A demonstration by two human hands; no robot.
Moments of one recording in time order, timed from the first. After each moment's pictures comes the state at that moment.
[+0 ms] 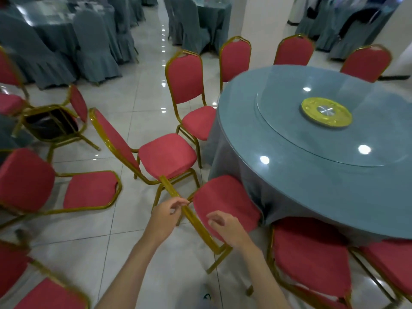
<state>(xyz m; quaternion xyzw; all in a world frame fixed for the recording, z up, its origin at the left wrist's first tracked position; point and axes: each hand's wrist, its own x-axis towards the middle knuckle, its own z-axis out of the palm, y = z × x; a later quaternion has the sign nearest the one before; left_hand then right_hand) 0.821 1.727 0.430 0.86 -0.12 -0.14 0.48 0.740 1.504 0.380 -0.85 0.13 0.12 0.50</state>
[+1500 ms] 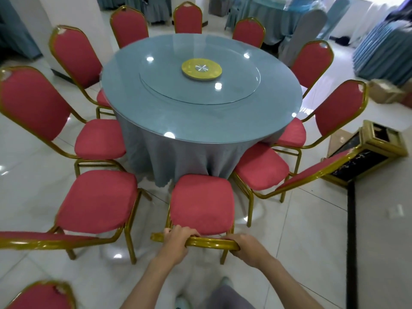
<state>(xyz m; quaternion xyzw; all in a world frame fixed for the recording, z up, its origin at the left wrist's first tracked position) 0.985 1.815 0.347 0.72 -0.65 -0.25 0.05 0.726 1.727 0.347 -0.86 0.40 0.09 0.31</state>
